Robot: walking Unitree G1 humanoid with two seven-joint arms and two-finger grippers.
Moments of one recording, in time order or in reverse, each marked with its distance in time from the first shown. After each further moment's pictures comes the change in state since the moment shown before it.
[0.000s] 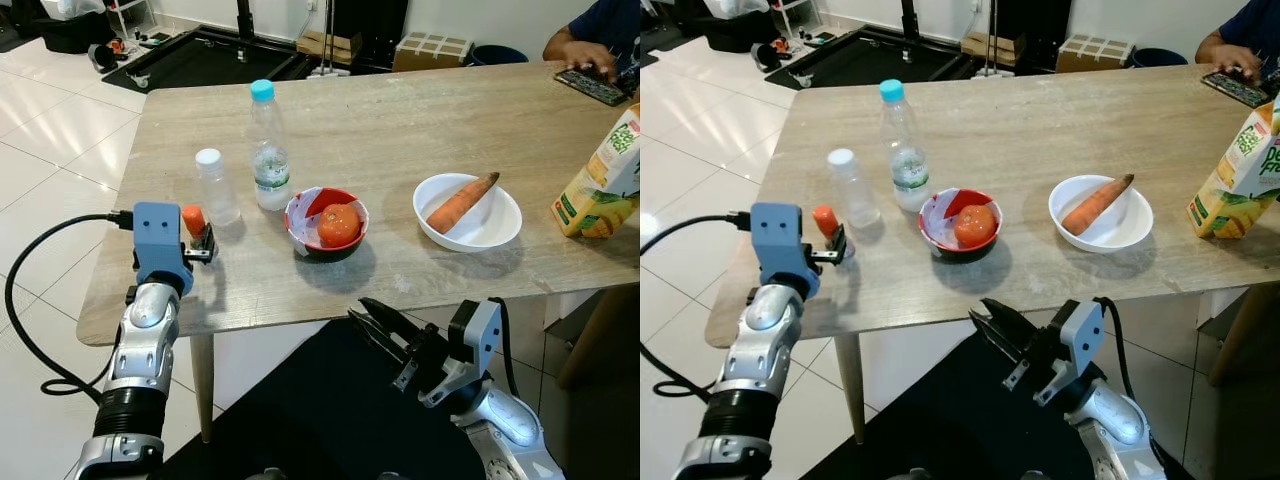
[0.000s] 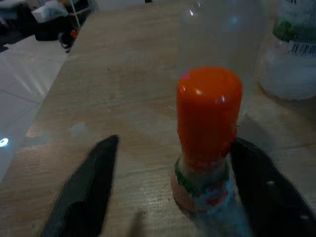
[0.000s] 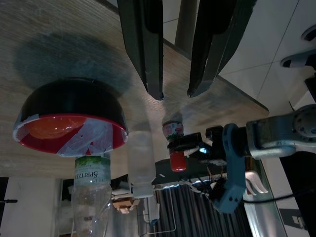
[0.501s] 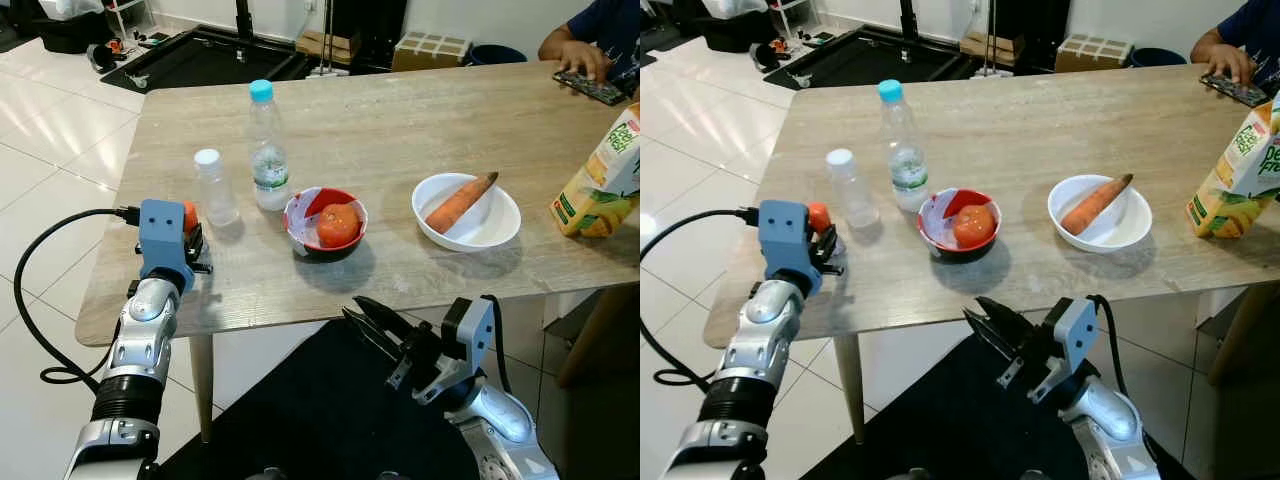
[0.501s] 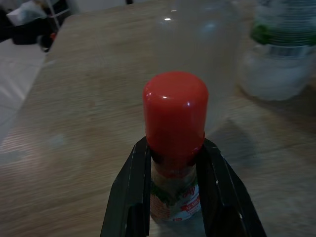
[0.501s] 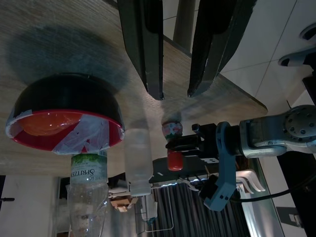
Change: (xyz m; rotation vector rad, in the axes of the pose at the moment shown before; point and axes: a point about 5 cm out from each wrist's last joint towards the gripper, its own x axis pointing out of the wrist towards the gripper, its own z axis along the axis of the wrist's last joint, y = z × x) left arm 0.008 -0.004 0.003 0.001 -0.006 -0.097; right arm 0.005 0.001 -0.001 0.000 -0.007 0.013
